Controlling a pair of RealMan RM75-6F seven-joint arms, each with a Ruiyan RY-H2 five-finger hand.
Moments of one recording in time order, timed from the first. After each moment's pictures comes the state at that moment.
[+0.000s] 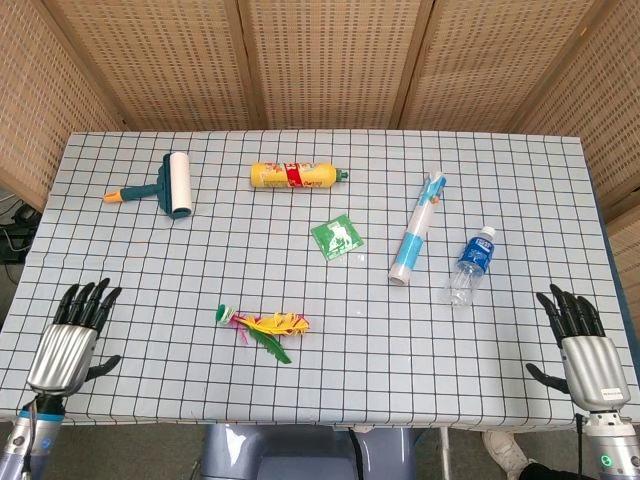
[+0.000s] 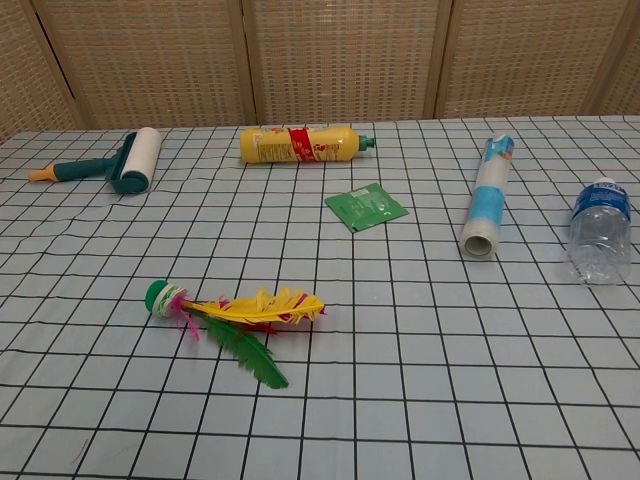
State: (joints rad) left arm -0.20 -1.27 0.07 -1.66 1.54 1.50 0.34; right arm 0.06 -1.15 0.04 -1.60 -1.56 1.52 -0.03
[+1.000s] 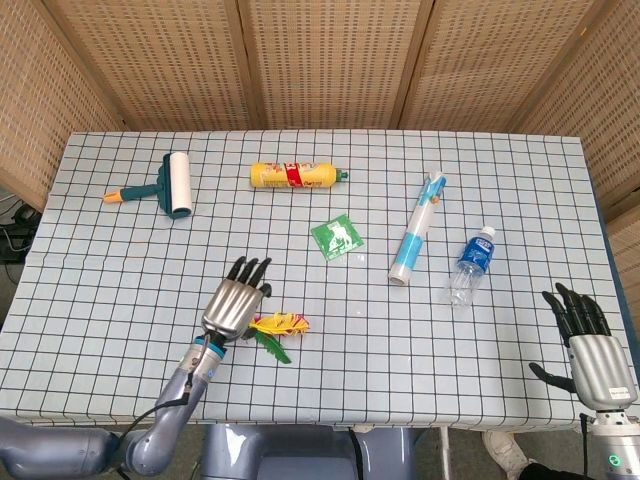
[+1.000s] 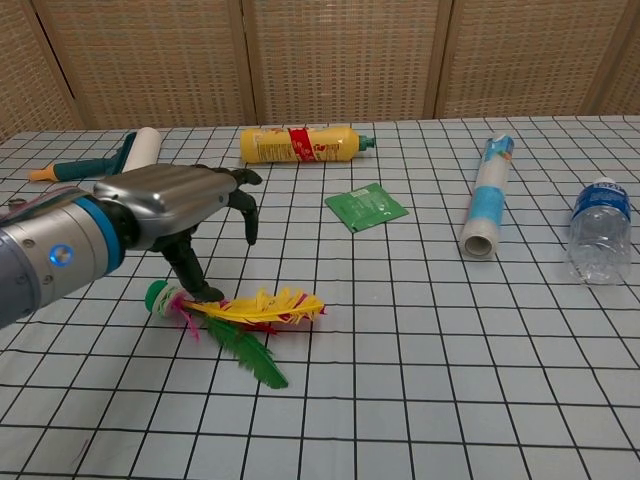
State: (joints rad) left arm -0.72 -1.69 -0.22 -1.80 0.83 1.17 1.04; right arm 0.06 -1.12 0.05 -1.60 -1.56 1.52 0.05
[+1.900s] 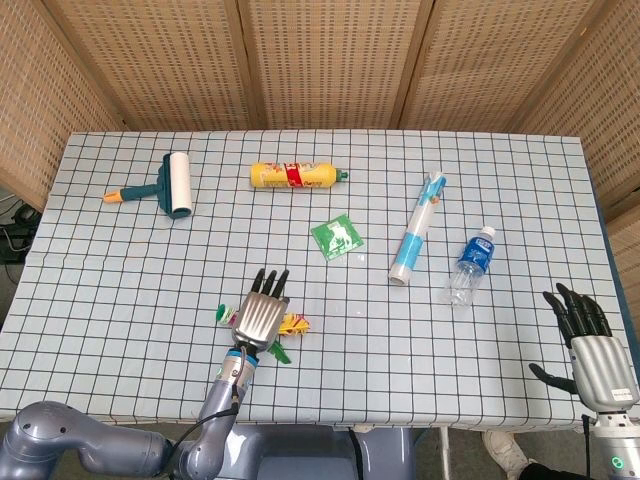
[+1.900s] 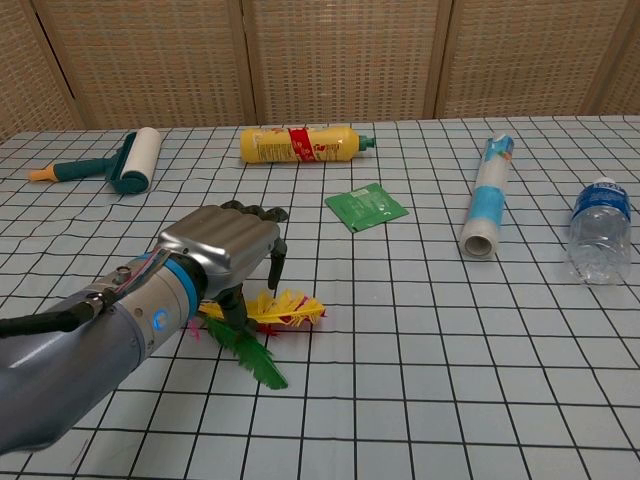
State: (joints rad) left arm -0.82 -1.93 -0.17 -1.61 0.74 1.31 1.14; right arm 0.06 -1.12 0.04 -1.60 -1.57 1.53 0.07
